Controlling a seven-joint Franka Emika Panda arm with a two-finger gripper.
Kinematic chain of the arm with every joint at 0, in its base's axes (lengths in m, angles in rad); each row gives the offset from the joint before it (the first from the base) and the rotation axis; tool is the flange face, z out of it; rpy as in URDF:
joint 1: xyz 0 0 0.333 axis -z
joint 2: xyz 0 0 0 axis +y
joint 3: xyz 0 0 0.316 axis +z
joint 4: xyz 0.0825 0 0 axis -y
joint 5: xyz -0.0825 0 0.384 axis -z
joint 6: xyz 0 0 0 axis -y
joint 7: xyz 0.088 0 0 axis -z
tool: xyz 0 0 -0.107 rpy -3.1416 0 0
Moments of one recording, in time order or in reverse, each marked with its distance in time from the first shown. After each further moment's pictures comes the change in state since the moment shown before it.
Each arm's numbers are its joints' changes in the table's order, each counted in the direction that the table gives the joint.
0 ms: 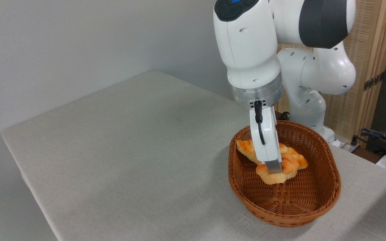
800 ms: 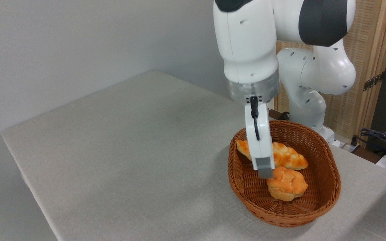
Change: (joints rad) arm 0.002 0.002 -0.001 0.033 0.074 0.017 -0.004
